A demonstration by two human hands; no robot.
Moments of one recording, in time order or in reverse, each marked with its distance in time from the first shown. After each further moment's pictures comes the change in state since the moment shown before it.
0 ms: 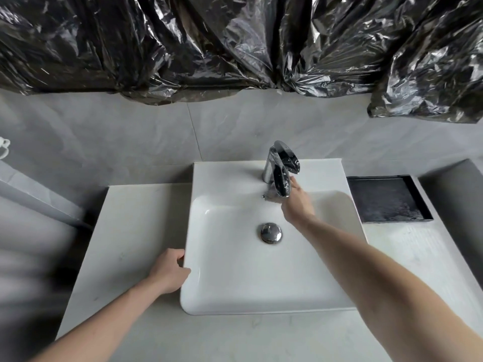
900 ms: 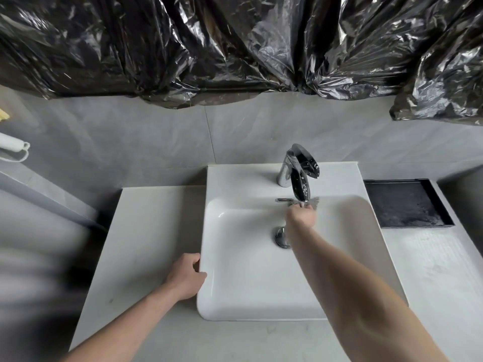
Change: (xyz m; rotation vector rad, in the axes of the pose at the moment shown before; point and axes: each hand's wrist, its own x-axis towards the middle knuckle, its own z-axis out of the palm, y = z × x) left_hand 0.001 -0.005 0.001 -0.009 -0.006 -0.023; right_hand 0.006 -0.020 0.075 0.854 0.393 1.052
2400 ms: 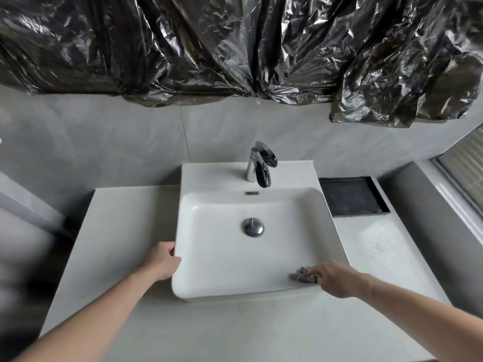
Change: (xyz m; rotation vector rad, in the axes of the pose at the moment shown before) left_hand -0.010 0.001 0.006 -0.014 0.056 0.026; right_hand -0.052 0.026 -0.278 -1.619 -0.758 -0.569
